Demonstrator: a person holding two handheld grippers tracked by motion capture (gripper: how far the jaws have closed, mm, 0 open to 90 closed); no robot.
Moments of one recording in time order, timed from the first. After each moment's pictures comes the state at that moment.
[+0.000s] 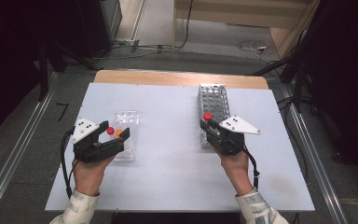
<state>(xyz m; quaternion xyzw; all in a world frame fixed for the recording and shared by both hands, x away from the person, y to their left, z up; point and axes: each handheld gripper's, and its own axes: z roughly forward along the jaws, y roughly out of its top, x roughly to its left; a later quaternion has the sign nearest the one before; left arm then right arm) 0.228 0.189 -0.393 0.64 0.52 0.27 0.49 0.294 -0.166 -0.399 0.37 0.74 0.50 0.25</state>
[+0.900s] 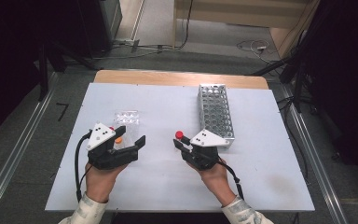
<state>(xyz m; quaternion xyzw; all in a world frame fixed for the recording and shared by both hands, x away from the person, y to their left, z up) 0.219 0.153 -0.395 0.68 0.47 0.24 0.50 0.271 -0.111 -0.433 0.31 0.80 0.49 0.18</state>
